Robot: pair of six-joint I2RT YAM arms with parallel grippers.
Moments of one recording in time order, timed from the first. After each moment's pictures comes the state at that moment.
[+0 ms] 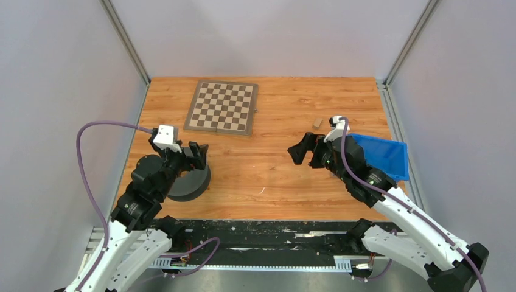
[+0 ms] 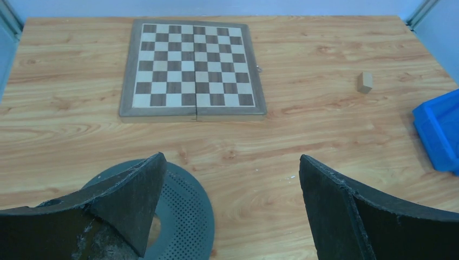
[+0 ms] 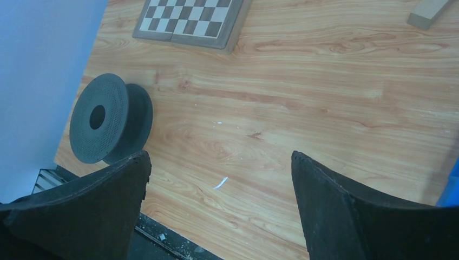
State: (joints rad) left arm -0.51 0.49 0.75 -0.40 -0.25 -0.19; right arm 0.70 0.83 0.80 -0.35 0.16 0.60
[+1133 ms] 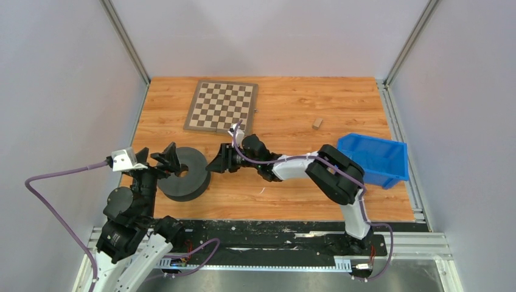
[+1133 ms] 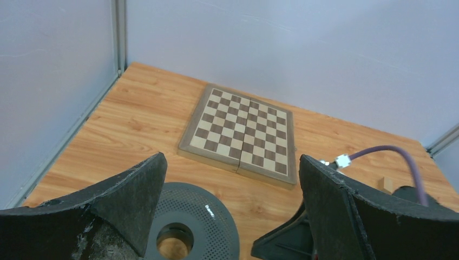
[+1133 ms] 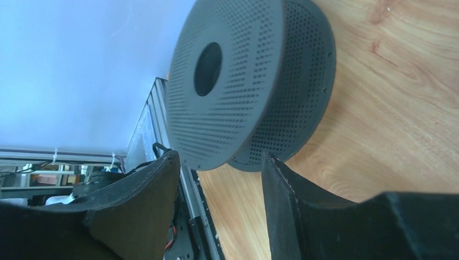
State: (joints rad) left arm -0.51 0.18 0.70 -0.37 -0.58 -0.22; right arm 0.94 2.00 1.12 0.62 -0.36 0.86
